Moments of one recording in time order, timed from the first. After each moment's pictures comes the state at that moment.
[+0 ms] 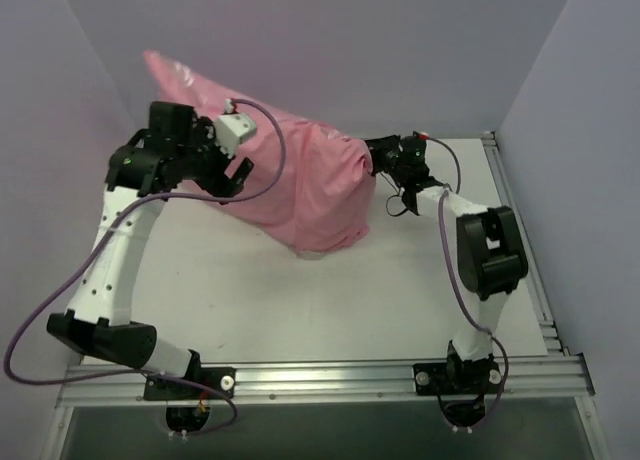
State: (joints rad) left arm -0.24 1.47 1.91 -1.11 0.25 0.49; right arm 0.27 1.85 1.25 0.50 -0.31 1.55
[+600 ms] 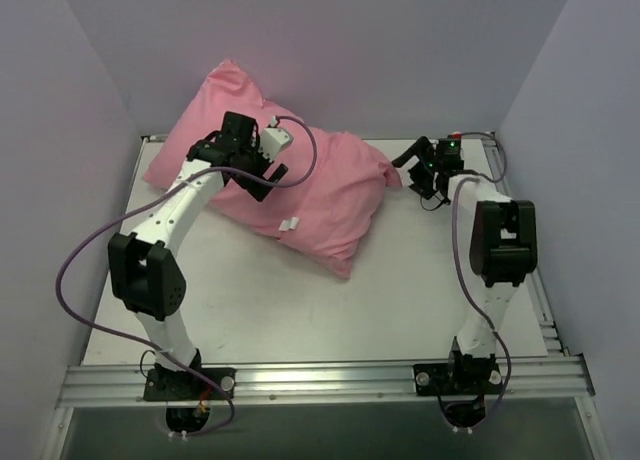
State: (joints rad) left arm -0.36 1.79 1.74 -0.82 0.03 0.44; right arm 0.02 2.02 1.35 0.01 -0.25 0.89
